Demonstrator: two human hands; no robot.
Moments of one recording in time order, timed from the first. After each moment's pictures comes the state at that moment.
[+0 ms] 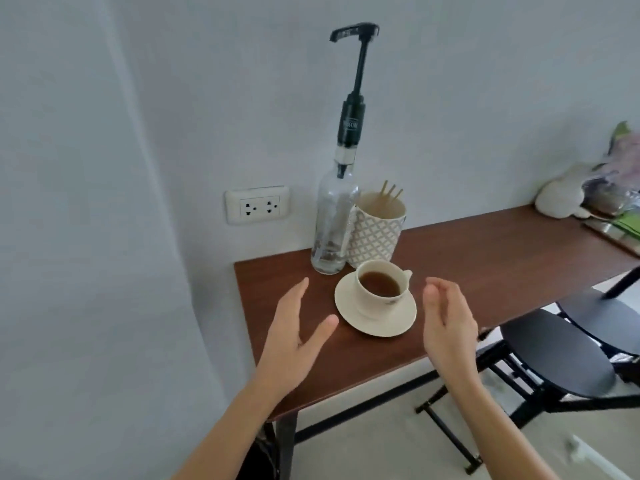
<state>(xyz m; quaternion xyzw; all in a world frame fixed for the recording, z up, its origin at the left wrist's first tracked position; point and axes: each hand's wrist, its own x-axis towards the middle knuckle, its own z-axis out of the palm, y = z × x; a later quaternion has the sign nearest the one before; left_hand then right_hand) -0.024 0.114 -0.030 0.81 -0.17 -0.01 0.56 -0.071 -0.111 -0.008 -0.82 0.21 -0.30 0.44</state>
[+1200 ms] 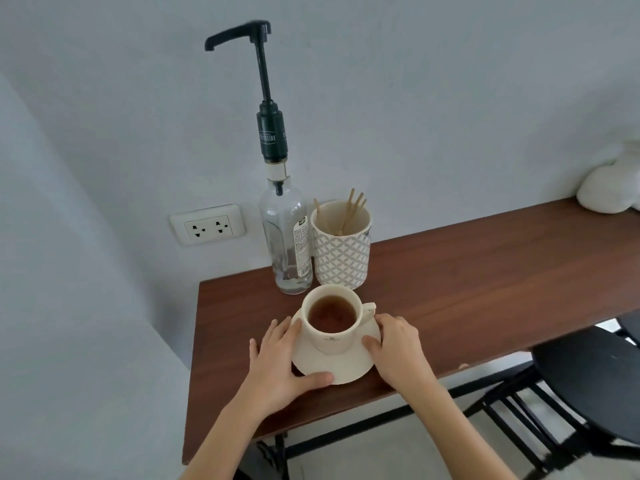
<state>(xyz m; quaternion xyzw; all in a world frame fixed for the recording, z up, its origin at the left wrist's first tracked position) -0.001 0.026 -0.046 0.94 -0.12 -0.10 0.30 -0.019 -0.182 -0.027 -0.93 0.13 0.03 0.36</state>
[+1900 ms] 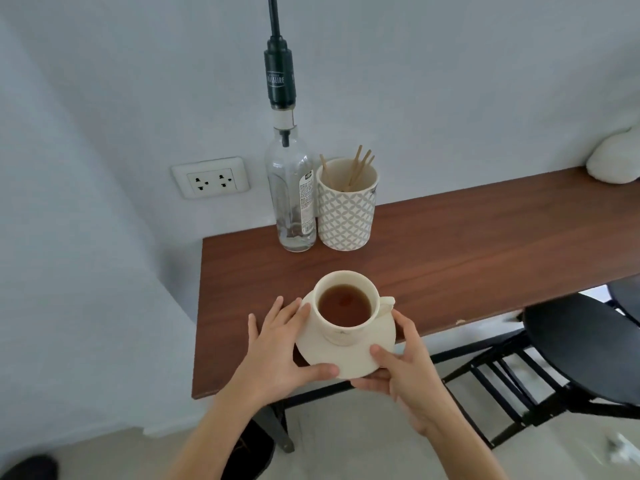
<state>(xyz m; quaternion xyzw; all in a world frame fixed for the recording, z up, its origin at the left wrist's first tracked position) -0.045 0.039 -0.053 0.95 -0.16 -0.12 0.26 -0.104 -0.174 -0.056 -0.60 0.19 0.11 0.77</state>
